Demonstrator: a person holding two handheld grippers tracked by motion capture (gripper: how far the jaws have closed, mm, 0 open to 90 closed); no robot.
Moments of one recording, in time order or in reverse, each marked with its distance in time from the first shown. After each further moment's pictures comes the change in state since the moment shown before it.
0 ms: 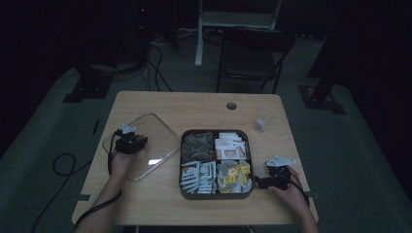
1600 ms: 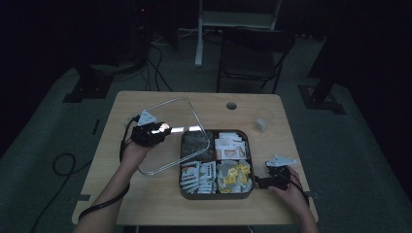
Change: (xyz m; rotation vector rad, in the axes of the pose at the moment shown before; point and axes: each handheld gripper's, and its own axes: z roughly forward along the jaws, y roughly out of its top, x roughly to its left) left arm -0.097 0.073 -0.064 -0.133 -0.267 0.256; right arm 0.000 0.000 0.000 0.000 0.000 0.000
